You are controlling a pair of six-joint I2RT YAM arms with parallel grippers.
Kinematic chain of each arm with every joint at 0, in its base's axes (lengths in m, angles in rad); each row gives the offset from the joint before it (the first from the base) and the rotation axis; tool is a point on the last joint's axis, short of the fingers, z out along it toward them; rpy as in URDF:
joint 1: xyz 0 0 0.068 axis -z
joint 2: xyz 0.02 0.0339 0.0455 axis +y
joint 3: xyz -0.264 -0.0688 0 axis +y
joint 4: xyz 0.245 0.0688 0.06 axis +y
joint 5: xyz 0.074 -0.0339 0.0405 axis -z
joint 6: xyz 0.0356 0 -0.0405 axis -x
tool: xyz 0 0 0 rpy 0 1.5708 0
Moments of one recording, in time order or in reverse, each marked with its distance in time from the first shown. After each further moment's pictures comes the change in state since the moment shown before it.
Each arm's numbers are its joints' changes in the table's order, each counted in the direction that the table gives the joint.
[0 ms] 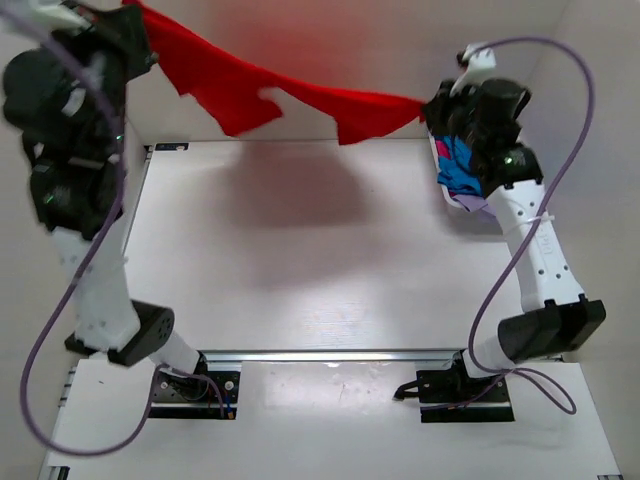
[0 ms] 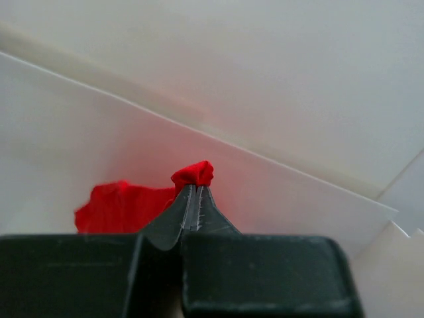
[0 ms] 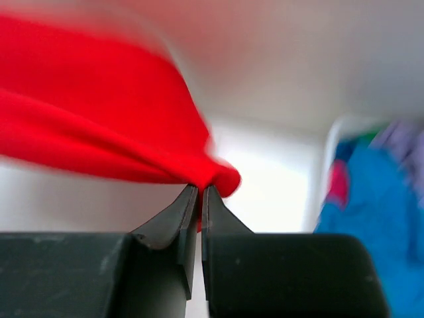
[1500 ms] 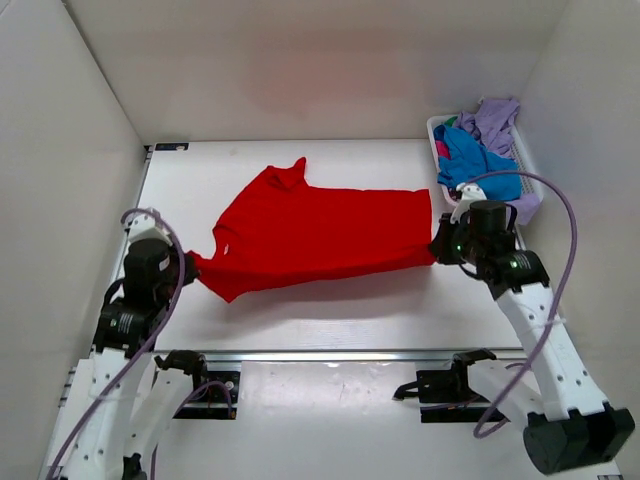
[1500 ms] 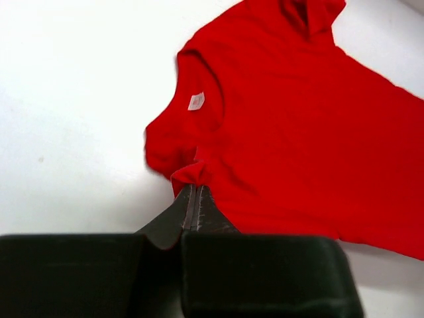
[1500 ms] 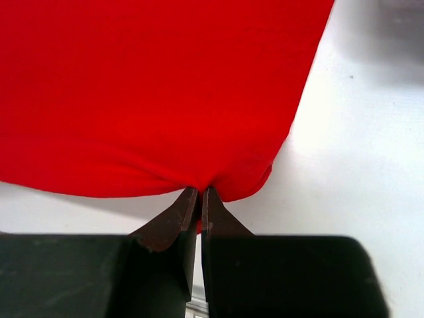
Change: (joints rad) left arm -0.057 -1.051 1.762 0.217 0.051 0.139; right arm -0.038 -0.616 0.865 0.365 0.062 -0.108
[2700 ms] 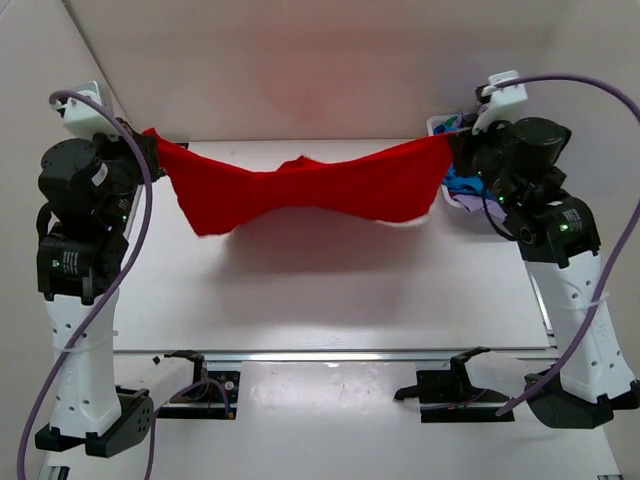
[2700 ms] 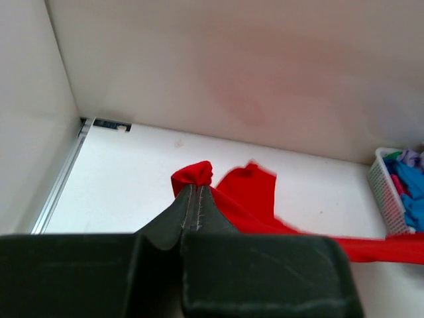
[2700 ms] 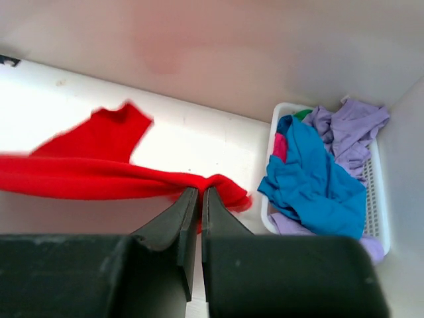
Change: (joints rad) left arm -0.080 0.495 -0.858 -0.123 0.101 -0.288; right arm -0.176 0.264 -0.772 -0.051 0.248 0.255
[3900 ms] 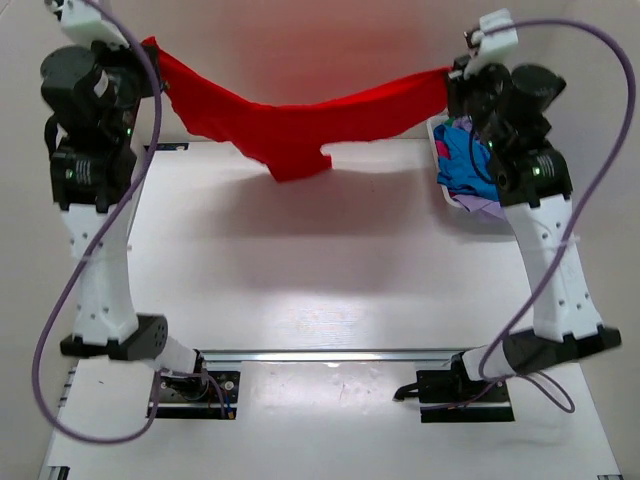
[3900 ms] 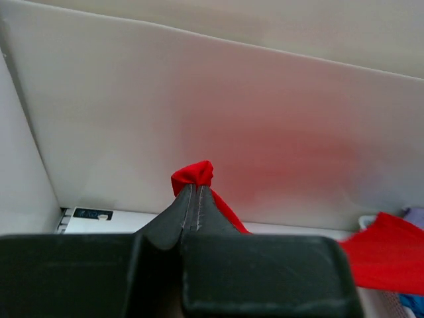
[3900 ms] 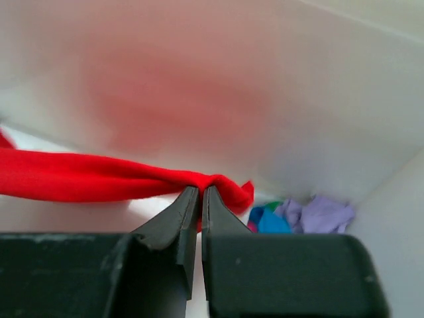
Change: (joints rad) left arm -0.021 0.482 -0.585 -0.090 0.048 -0.037; right arm 0.113 0.302 -0.287 -0.242 -0.151 0.144
